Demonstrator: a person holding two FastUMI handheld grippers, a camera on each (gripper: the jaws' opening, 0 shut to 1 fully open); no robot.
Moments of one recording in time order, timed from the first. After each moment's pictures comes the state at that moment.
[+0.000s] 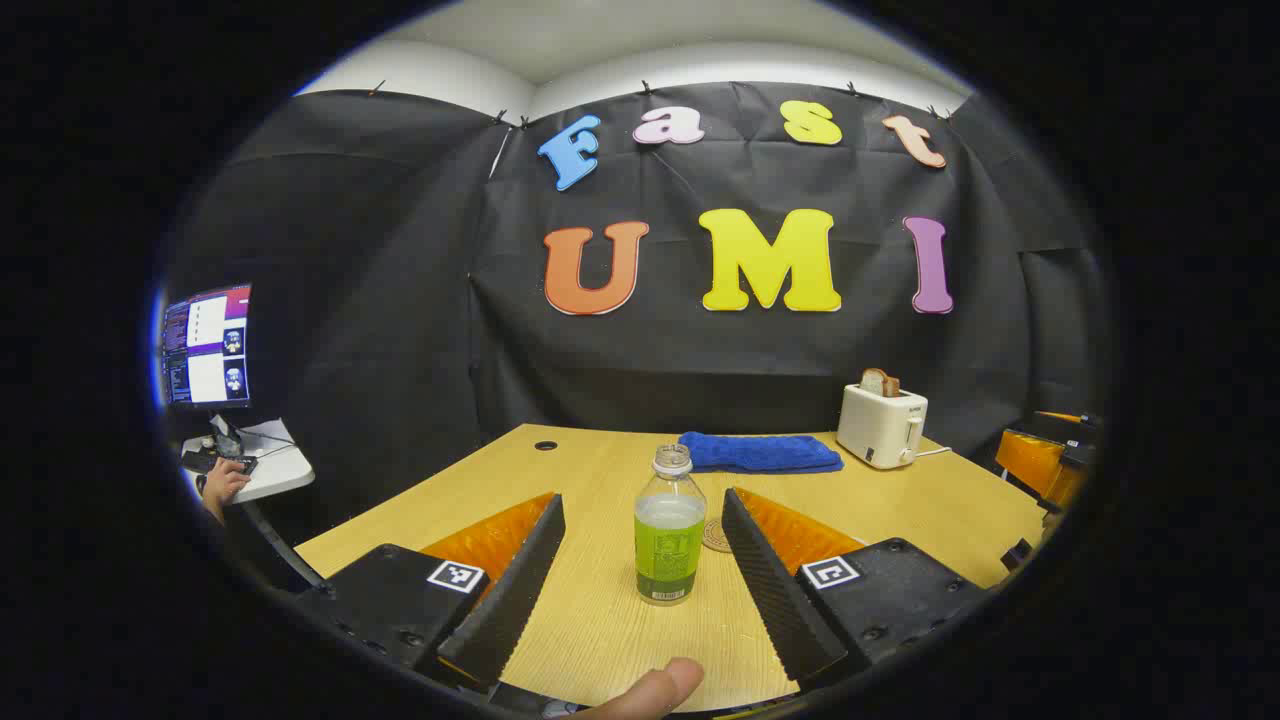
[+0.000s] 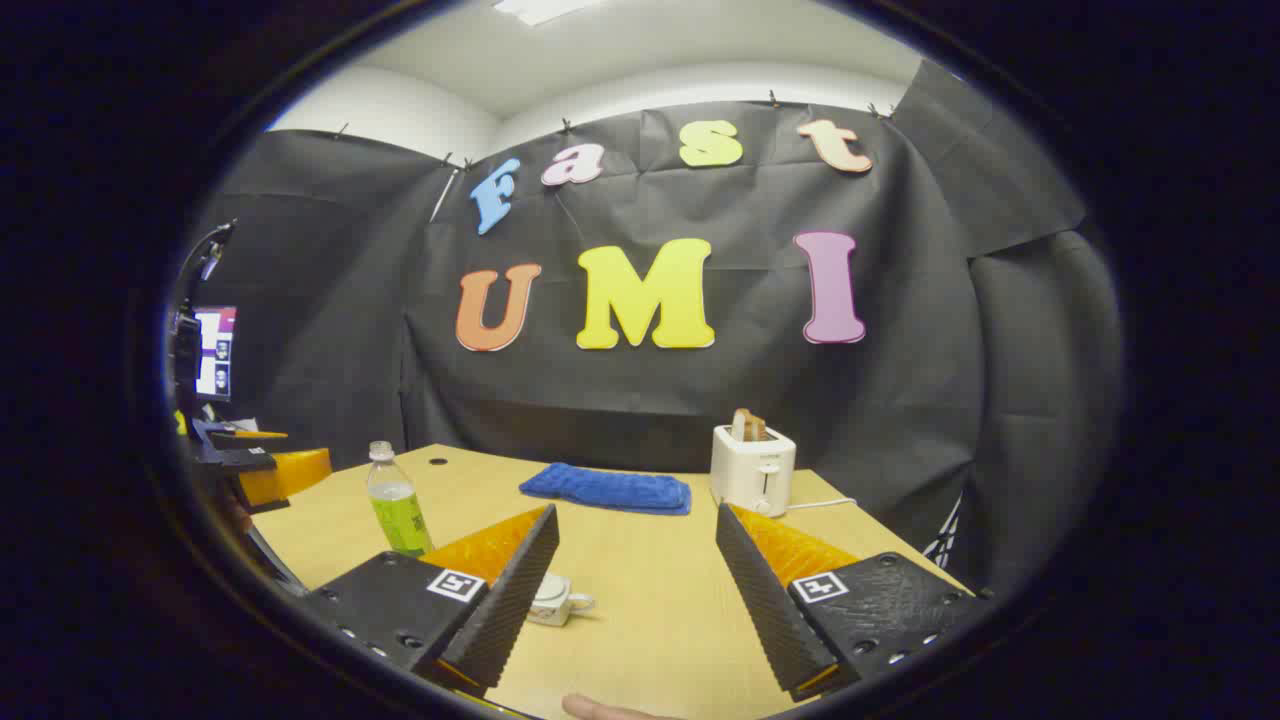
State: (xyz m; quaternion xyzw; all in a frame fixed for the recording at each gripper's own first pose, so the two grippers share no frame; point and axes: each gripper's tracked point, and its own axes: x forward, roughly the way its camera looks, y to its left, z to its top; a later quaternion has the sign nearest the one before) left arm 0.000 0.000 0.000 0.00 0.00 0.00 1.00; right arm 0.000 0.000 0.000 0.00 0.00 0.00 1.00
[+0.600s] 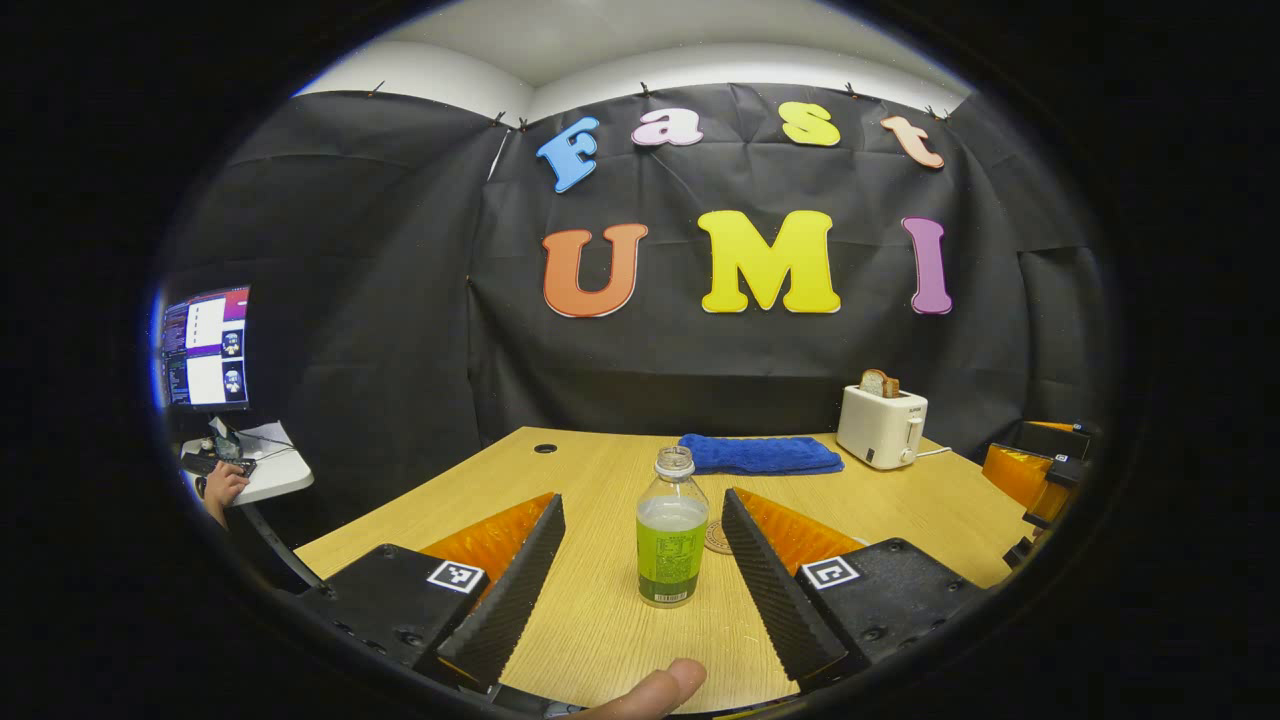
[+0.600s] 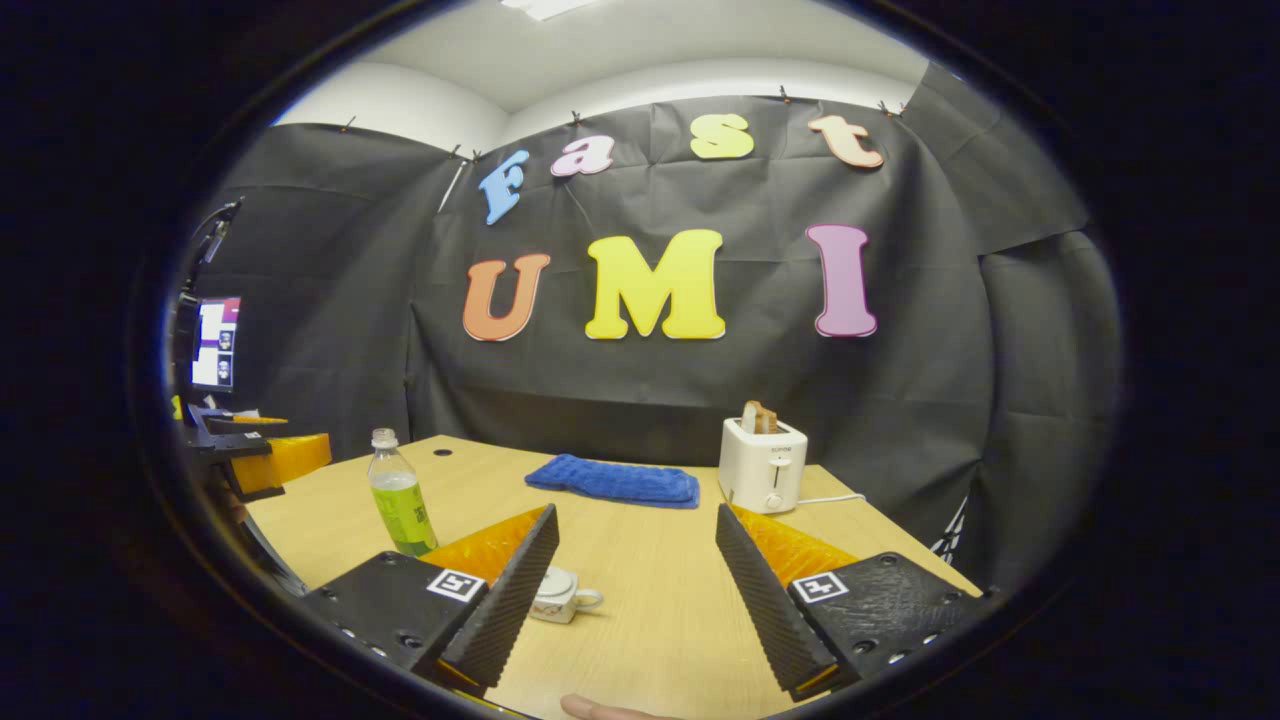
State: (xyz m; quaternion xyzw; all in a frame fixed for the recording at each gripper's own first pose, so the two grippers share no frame) left arm 0.003 0.003 -0.002 0.00 0.00 0.00 1.00; right arm 0.011 0.011 -0.013 0.00 0.01 0.01 1.00
